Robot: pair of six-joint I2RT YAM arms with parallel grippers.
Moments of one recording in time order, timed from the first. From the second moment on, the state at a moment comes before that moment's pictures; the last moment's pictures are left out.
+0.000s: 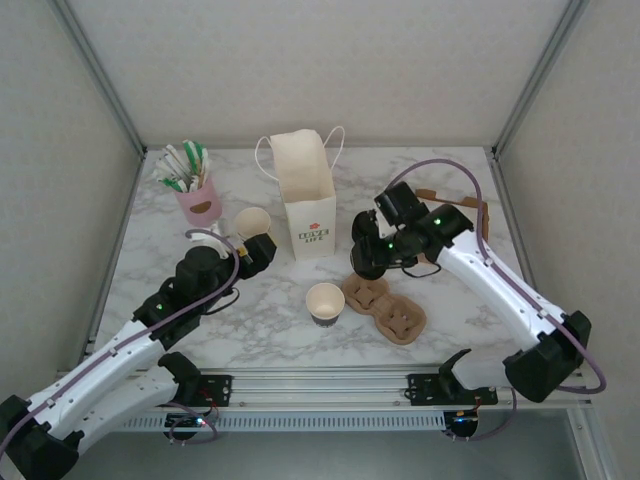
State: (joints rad) left arm -0.62 0.73 0.59 -0.20 -0.18 -0.91; right arm 0.68 1.31 1.32 -1.15 -0.13 0.43
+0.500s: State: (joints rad) left arm -0.62 0.42 0.33 -0.14 -0.20 -0.93; right arm 0.96 1.46 1.35 -1.17 -0.02 0.47
